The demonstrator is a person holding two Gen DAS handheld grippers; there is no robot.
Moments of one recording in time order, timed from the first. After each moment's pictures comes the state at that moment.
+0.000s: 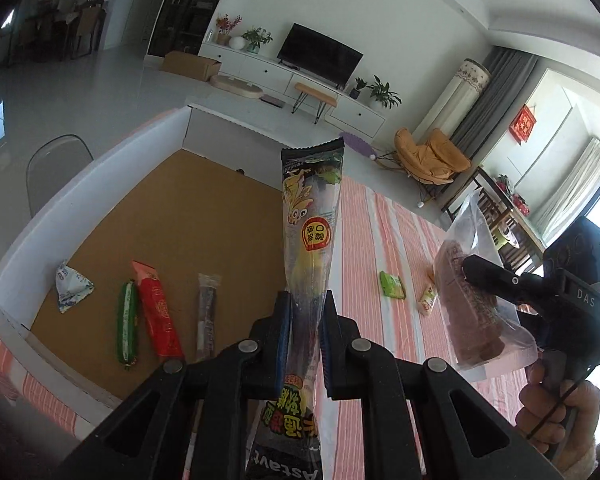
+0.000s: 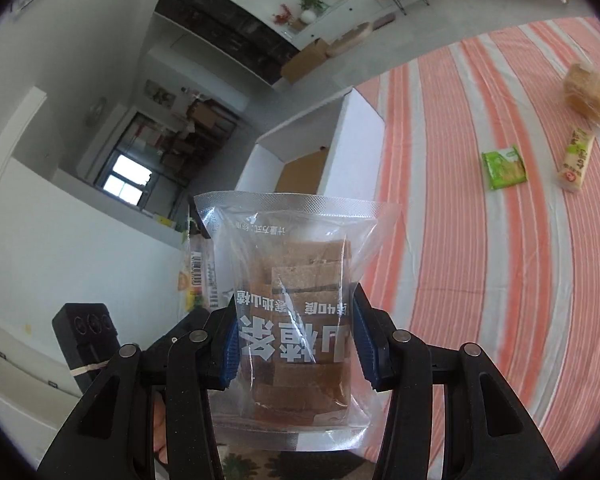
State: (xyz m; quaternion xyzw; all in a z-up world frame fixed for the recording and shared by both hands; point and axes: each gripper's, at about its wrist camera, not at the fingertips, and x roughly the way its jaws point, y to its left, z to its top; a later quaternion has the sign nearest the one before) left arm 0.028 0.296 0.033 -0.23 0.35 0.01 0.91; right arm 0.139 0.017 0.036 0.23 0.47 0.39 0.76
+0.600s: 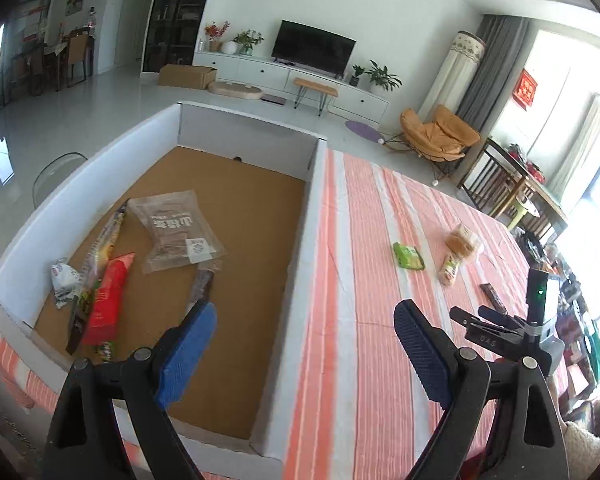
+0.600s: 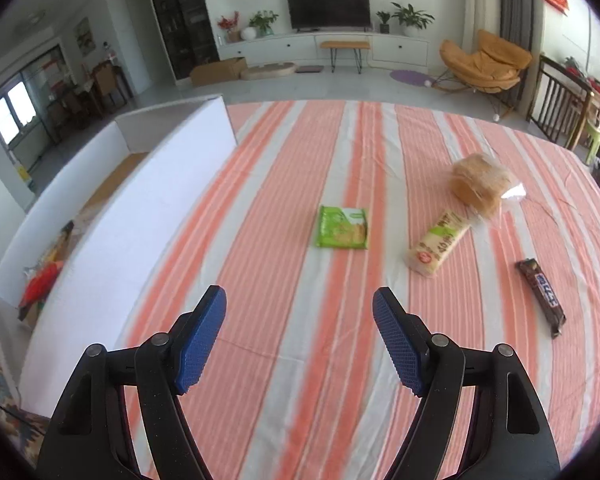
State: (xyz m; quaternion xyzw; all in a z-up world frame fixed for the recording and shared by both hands) left arm 0.023 0.217 -0.008 -0.16 0.38 -0.02 0.91; right arm 0.148 -0.082 -0.088 -0.04 0.45 0.11 0.89
